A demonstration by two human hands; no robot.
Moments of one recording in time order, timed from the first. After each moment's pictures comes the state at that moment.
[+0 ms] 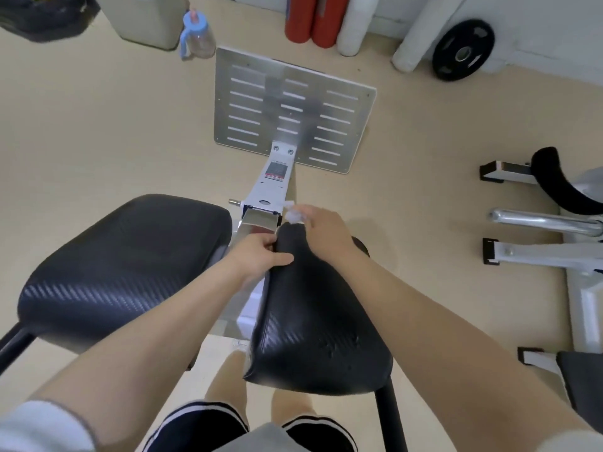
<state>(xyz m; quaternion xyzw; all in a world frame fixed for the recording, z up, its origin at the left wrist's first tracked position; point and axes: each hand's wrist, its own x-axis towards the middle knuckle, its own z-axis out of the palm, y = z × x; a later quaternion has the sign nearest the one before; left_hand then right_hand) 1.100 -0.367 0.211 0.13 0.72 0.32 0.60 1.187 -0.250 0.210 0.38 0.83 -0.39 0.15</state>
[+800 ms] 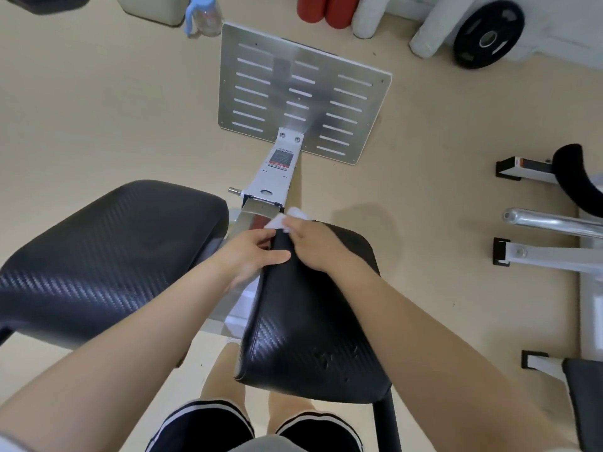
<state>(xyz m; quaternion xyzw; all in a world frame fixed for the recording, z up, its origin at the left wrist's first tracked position) 1.099 -0.373 0.191 0.08 0.68 0.37 0.63 1.188 -0.258 0.189 0.30 0.83 -0.41 0.24</state>
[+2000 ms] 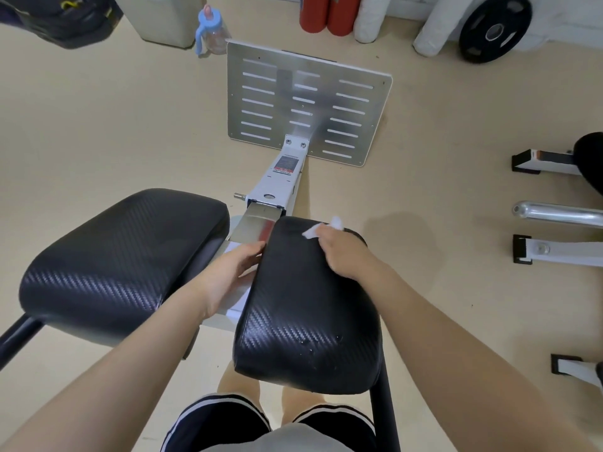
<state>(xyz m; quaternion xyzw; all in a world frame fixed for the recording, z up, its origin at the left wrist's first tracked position) 1.114 -0.396 0.210 -0.03 0.67 0.40 0.63 1.245 -0.233 0.191 0.34 0.80 -0.43 0.24</state>
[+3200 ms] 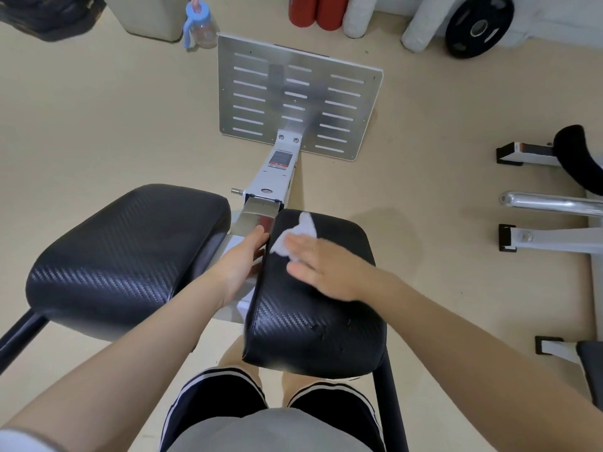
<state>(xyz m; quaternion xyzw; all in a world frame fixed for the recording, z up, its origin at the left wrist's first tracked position) 1.120 -0.392 0.222 -0.03 0.68 0.37 0.63 1.252 -0.269 0.232 0.15 0.86 -0.41 0.26</state>
